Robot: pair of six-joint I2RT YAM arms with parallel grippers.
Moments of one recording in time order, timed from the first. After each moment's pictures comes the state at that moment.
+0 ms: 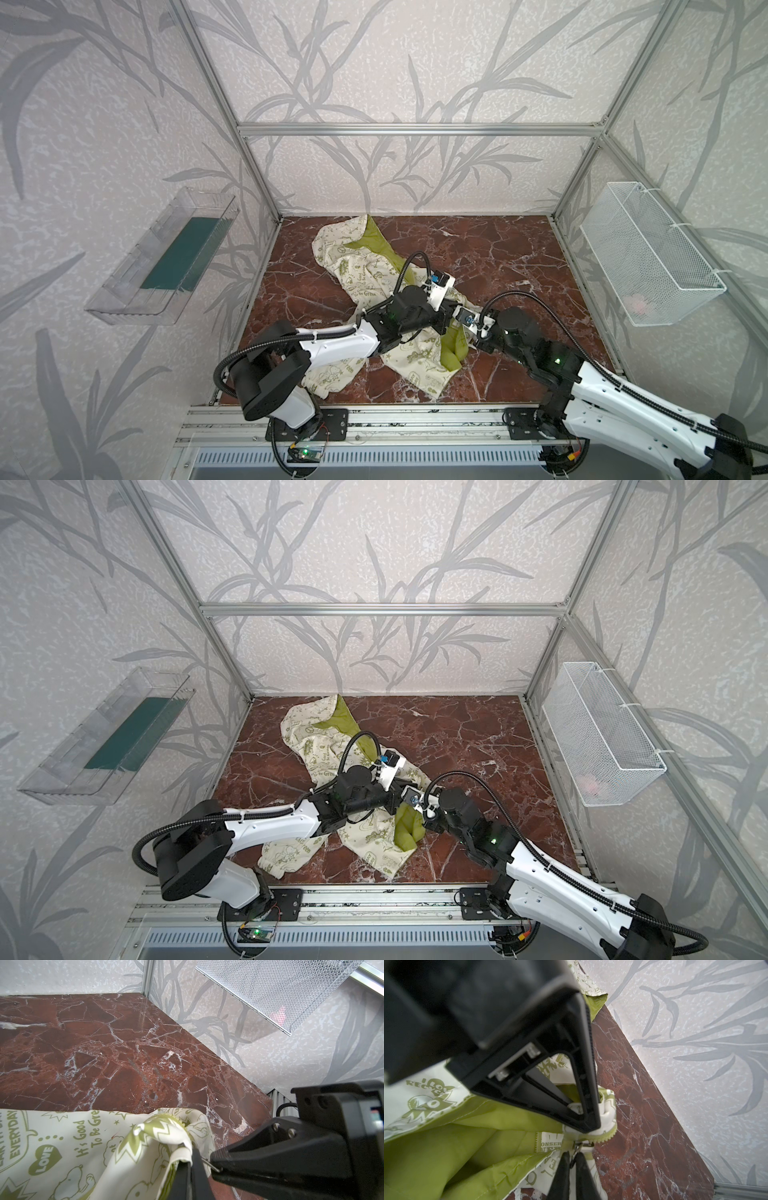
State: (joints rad) left arm -0.93 1.53 0.78 0.45 0.20 -0.38; right arm 0.83 0.79 0.51 -0.24 0.20 -0.48
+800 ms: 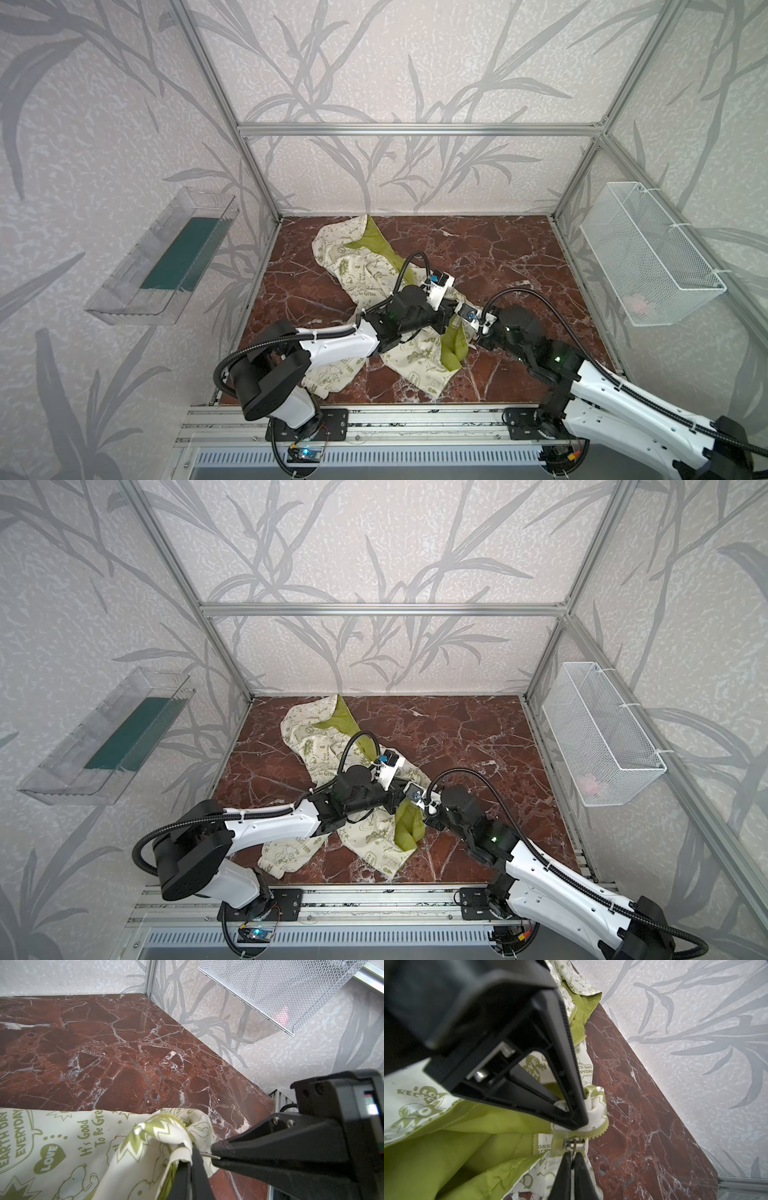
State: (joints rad) left arm -0.93 1.53 0.78 0.45 0.20 -0.37; right arm 0.79 0.80 0.51 -0.21 0.18 -0.46
